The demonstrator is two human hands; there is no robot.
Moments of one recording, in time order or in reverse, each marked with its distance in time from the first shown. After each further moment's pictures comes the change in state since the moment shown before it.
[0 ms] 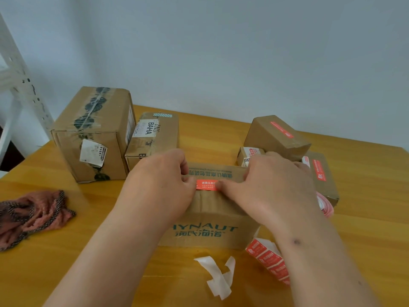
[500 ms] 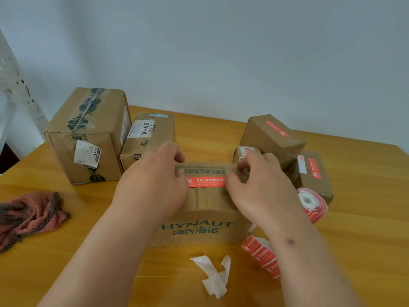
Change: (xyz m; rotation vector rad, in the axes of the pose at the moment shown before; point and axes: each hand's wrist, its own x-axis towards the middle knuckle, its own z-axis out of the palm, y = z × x) left_hand 0.005 -0.003 0.004 0.010 -0.030 0.018; right_hand -0.001 0.013 0.023 0.356 -0.033 0.052
